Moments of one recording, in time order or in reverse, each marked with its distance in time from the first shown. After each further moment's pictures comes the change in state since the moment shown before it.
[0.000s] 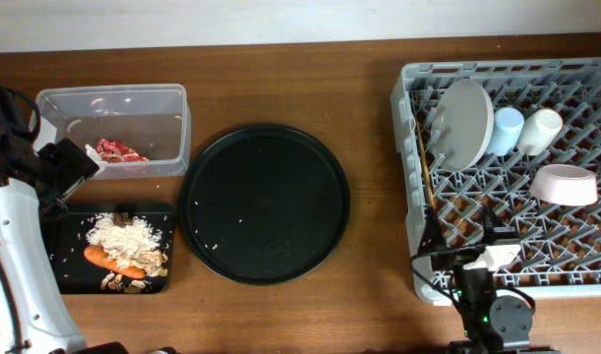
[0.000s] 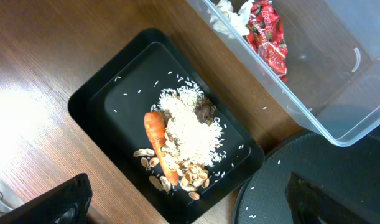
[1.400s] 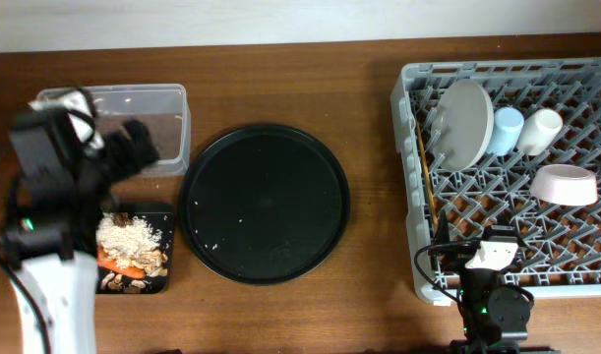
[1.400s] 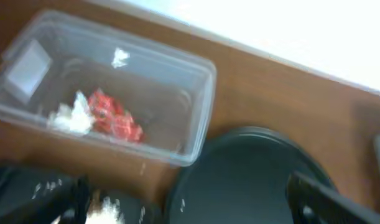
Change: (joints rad) left arm -0.230 -0.362 -0.446 0.669 0.241 0.221; right arm -0.058 -0.003 0.000 -0.122 0.052 -0.169
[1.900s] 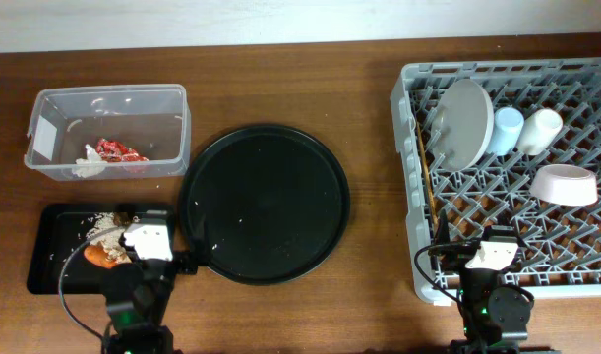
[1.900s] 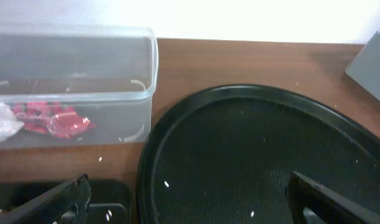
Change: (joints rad) left arm -0.026 -0.662 -1.088 0.762 0.175 0.196; right arm -0.001 -0.002 0.000 -0.001 -0.001 0.000
